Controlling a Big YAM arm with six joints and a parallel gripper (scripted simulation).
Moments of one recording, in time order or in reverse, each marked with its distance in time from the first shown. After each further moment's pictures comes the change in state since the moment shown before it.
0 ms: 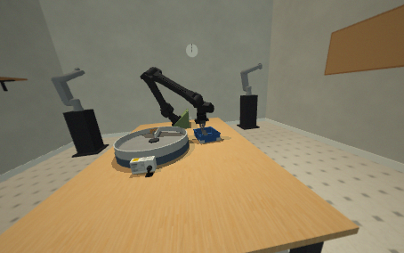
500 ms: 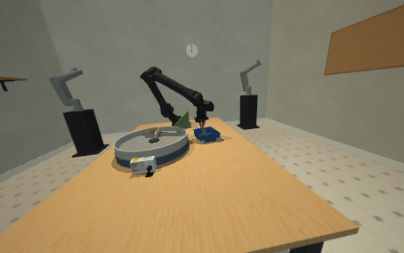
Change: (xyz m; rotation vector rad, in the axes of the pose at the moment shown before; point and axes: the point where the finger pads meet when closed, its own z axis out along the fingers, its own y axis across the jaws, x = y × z) arm 0.002 -0.001 -0.010 0.007 0.008 0.001
